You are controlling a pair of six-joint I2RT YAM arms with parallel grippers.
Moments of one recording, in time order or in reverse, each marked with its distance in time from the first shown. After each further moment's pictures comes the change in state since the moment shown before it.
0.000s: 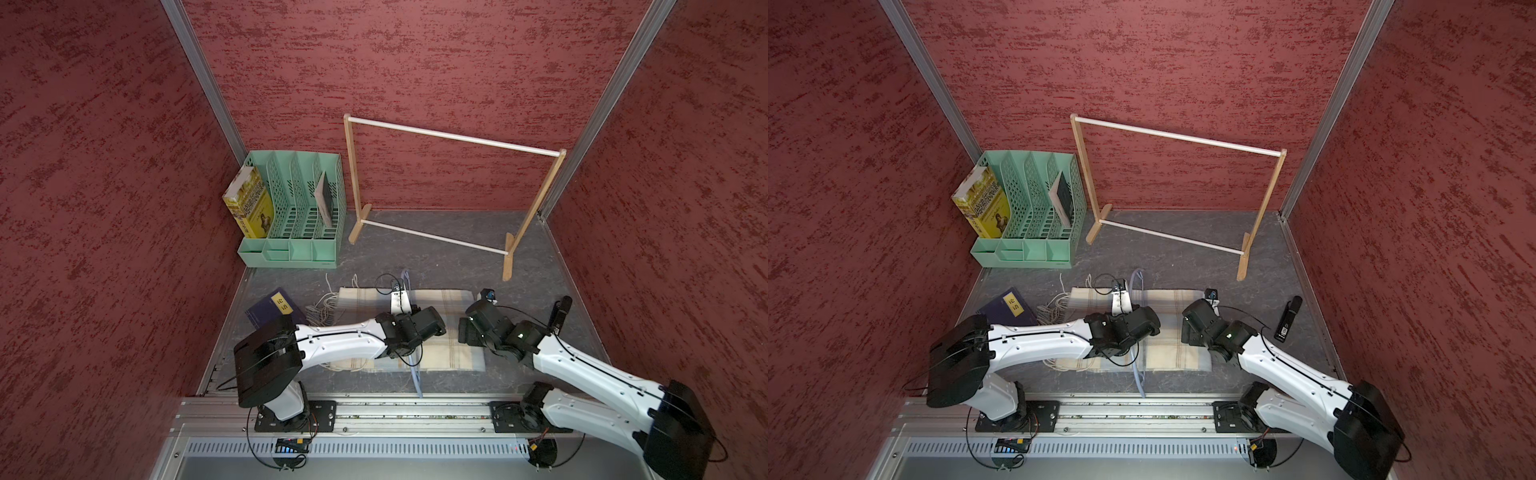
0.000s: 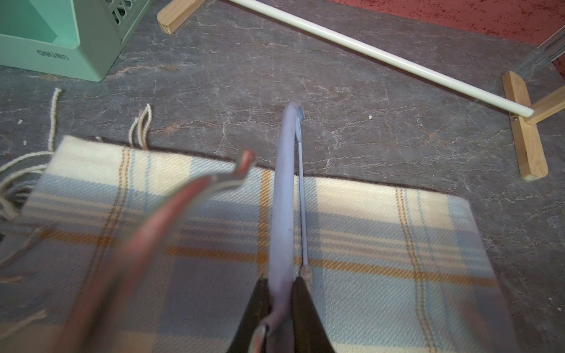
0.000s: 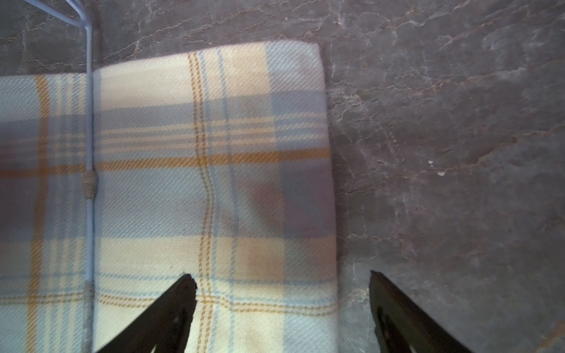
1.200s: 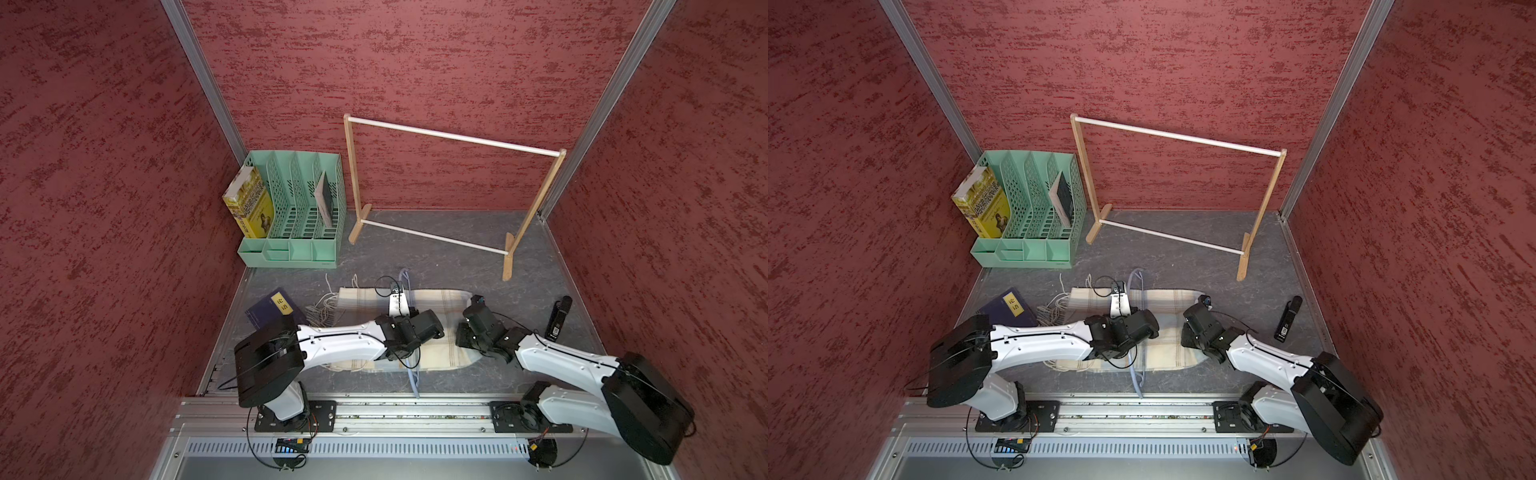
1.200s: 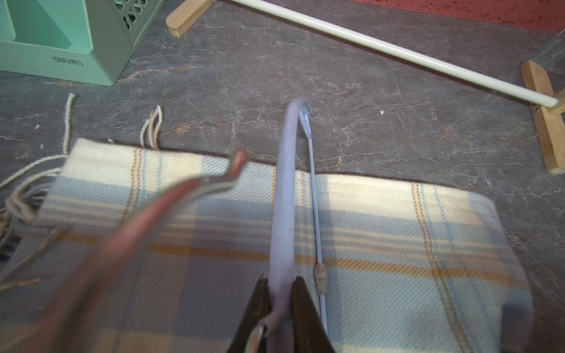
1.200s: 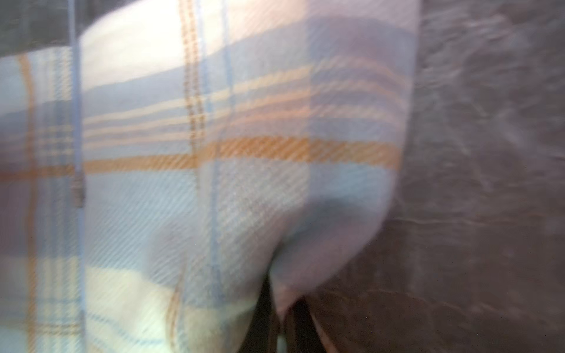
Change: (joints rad) left arm -0.009 -0.006 -0.039 -0.009 -0.031 -0.019; right arm -0.060 0.170 -0.192 0.502 -0.279 -0.027
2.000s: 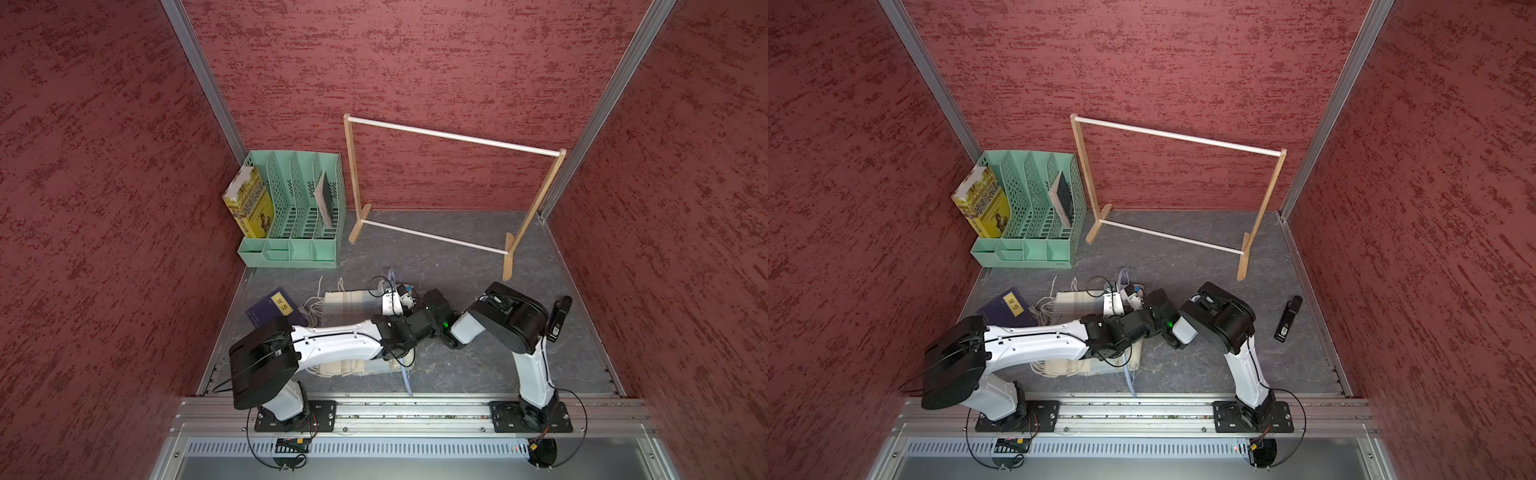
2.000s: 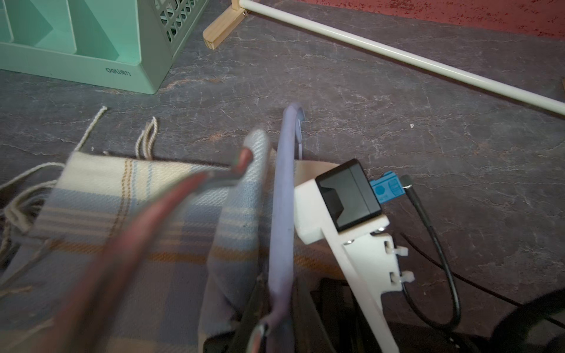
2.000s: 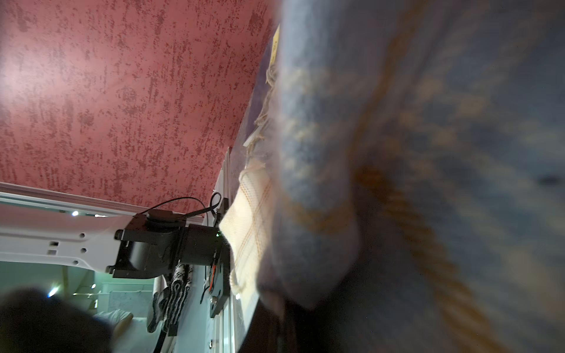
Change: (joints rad) left arm 0.020 -0.019 -0.003 -0.069 -0.050 -0.030; right arm 0.106 0.885 0.317 1.209 -0.802 0.167
